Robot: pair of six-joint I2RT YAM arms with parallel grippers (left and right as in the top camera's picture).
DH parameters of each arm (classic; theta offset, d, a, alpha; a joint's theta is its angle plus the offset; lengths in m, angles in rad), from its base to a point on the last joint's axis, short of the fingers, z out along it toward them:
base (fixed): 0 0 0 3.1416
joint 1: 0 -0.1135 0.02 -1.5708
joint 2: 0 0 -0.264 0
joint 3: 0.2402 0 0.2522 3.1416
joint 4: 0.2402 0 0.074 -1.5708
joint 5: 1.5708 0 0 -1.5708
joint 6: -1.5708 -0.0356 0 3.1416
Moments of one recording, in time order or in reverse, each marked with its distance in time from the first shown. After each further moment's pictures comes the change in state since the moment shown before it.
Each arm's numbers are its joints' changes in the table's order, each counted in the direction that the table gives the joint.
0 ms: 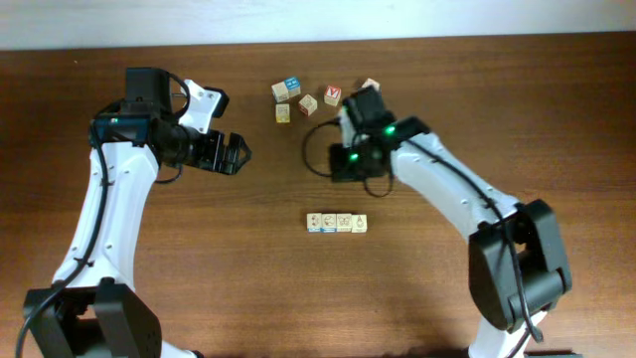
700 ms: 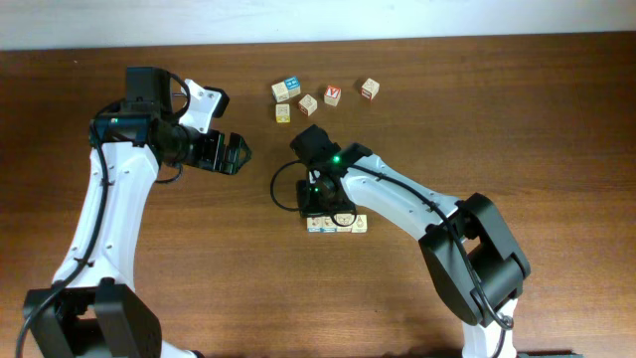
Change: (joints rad) left arm 0.001 0.000 0.000 -0.001 0.000 0.000; right arm -0.198 -0.117 0.001 0.048 0.082 -0.193
